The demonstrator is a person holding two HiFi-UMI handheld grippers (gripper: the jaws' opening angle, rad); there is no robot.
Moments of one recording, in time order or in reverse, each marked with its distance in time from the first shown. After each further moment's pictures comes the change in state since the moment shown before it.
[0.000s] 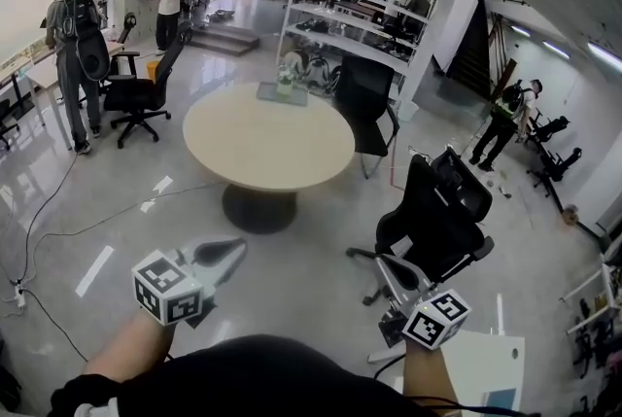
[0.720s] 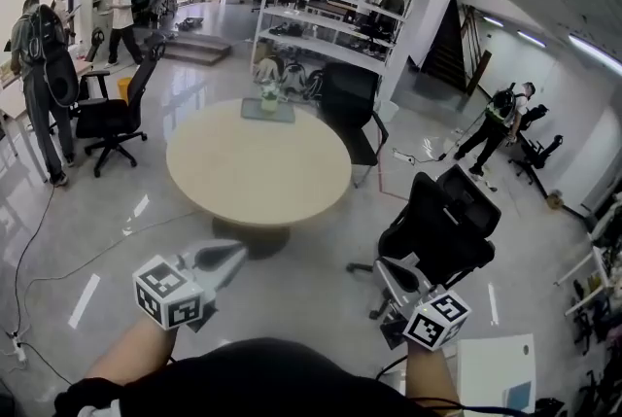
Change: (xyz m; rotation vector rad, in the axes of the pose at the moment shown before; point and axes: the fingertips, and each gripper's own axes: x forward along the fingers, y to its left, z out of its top) left arm 0.041 0.162 0.028 -0.001 -0.016 -0.120; right arm 0.145 -0.020 0.017 -0.024 0.001 -0.115
